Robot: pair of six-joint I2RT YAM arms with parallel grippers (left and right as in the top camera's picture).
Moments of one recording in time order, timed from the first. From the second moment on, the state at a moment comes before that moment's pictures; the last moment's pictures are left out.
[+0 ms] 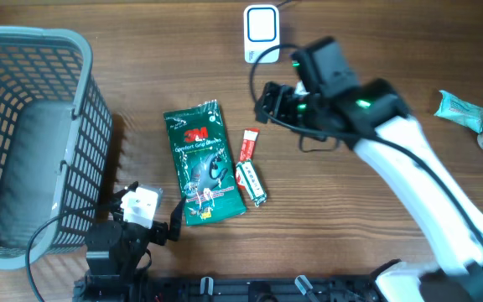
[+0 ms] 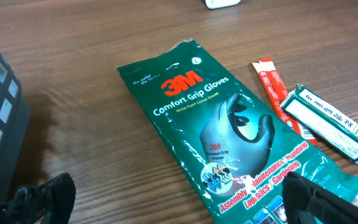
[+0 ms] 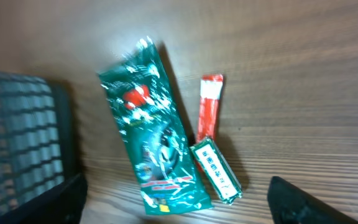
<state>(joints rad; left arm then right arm) 0.00 0.01 0.19 -0.67 0.26 0.16 0.53 1.58 1.53 -1.03 -0.16 0.76</state>
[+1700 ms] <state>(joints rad) 0.00 0.01 0.19 -0.67 0.26 0.16 0.66 1.90 1.17 -0.79 -0.34 1.15</state>
